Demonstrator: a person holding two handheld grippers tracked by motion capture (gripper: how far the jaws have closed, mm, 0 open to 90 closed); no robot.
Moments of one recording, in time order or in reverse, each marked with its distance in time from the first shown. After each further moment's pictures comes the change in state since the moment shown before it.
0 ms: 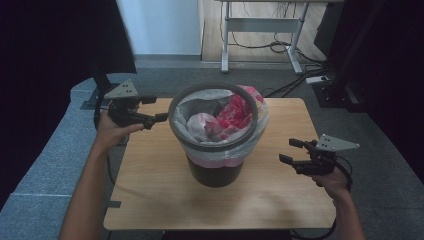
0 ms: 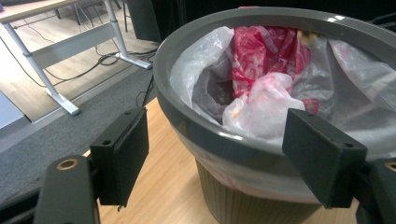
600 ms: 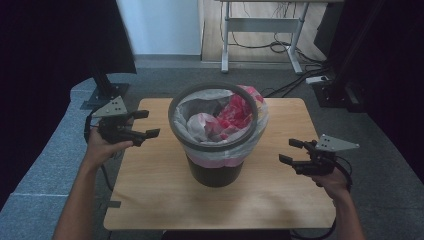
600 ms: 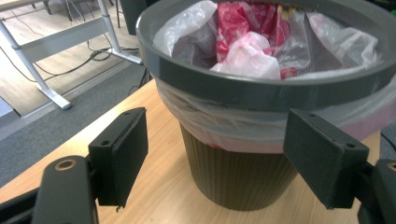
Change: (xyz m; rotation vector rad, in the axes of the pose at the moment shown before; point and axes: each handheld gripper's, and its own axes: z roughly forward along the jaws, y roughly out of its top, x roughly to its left) left arm -0.013 -0.035 -0.017 0.003 -0.027 -0.008; right arm 0.000 0.000 0.000 0.001 -0.001 0.000
